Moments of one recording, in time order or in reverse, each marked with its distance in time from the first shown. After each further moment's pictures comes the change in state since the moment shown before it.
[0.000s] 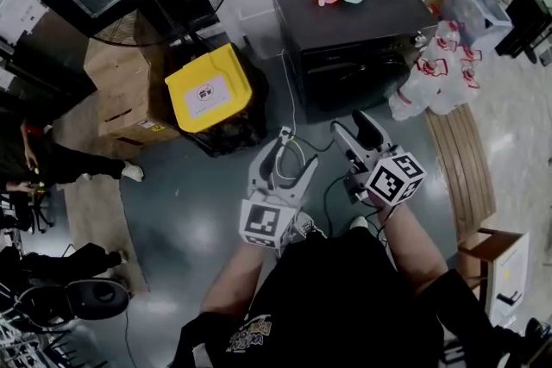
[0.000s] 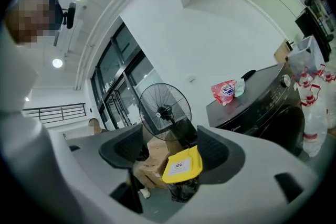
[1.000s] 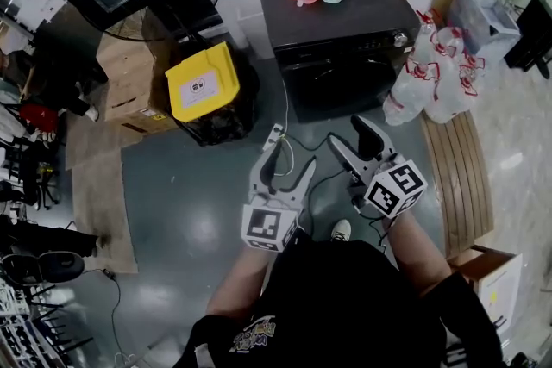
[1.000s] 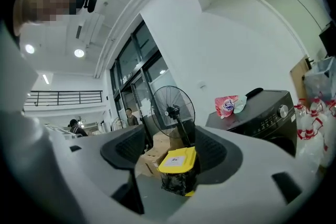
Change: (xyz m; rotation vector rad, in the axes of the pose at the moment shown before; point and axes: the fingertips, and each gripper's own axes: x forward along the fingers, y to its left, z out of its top) left arm 0.040 -0.145 0.009 -0.006 0.003 0.126; right arm -0.125 -0.039 0.057 -0.173 0.042 0.143
